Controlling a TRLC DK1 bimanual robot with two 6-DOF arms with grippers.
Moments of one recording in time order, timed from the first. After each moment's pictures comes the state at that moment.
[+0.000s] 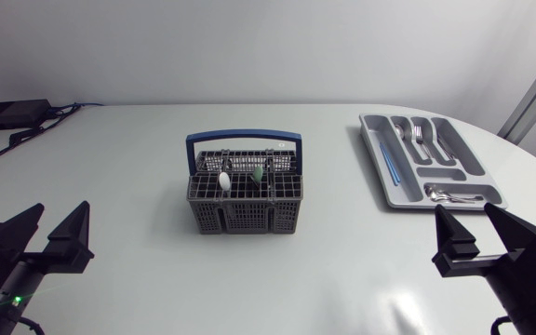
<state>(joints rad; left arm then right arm) 0.00 0.05 0.04 -0.02 0.01 -0.09 0.04 0.06 0.03 -0.03 0.02 0.02</state>
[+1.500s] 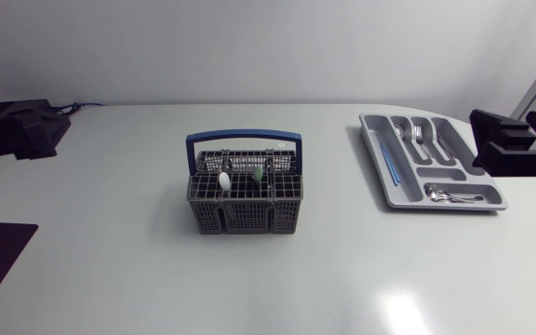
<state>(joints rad) -0.06 0.73 0.81 -0.44 -0.01 -0.14 0.12 0.58 0.58 -0.10 0.12 0.02</state>
